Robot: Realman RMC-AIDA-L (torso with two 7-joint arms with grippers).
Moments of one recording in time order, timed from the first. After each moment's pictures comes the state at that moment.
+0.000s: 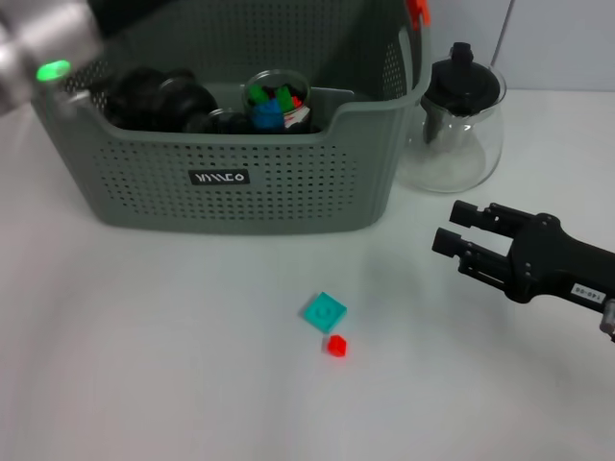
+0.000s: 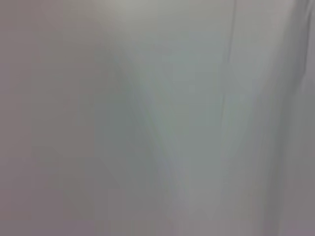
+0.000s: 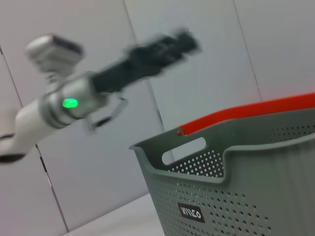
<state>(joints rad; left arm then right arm) -0.57 -2.15 0.80 0.87 1.42 1.22 -1.44 0.47 2.09 -0.56 -0.40 -1.85 -1.60 1.13</state>
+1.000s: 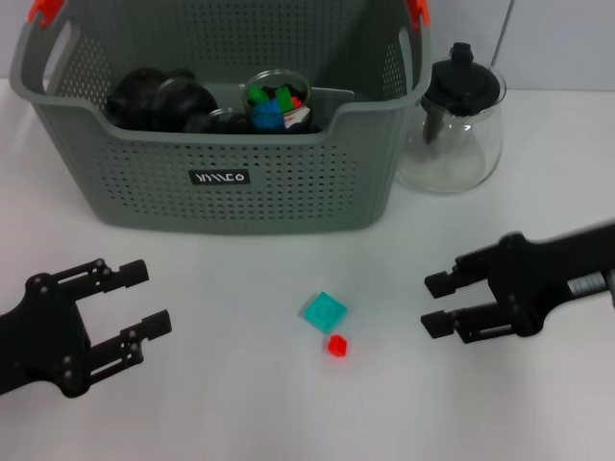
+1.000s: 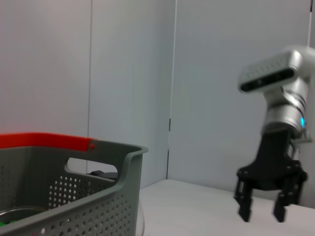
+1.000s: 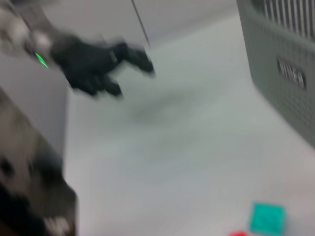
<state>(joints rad) -0.22 -2.13 0.42 0.74 1.96 1.92 -1.00 0.59 2.09 -0.94 -1.07 -2.20 -1.80 1.83</state>
